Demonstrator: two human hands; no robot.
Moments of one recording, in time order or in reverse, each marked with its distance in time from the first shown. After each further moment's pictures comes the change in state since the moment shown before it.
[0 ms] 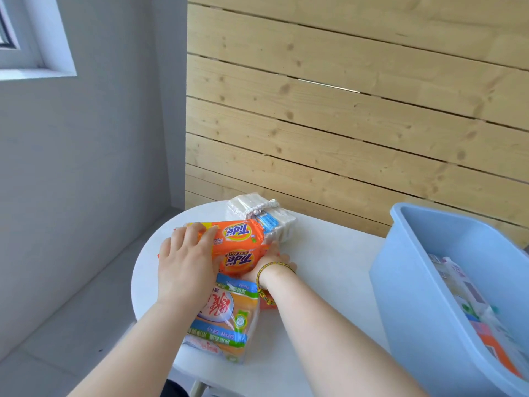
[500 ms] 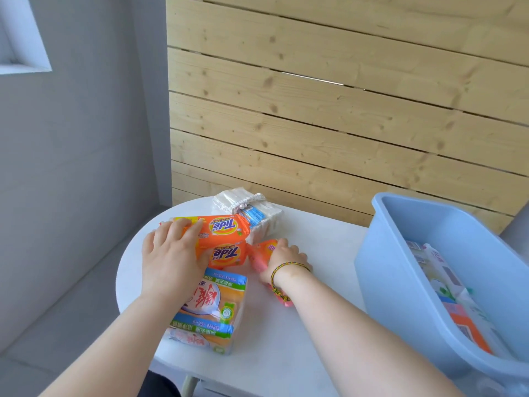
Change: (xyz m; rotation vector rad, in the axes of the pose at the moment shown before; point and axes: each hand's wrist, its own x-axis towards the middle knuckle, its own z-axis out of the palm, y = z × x) left_hand -0.001 0.004 -0.007 -0.020 -0.011 0.006; right_hand -0.016 0.038 -0.025 -0.116 0.134 -0.053
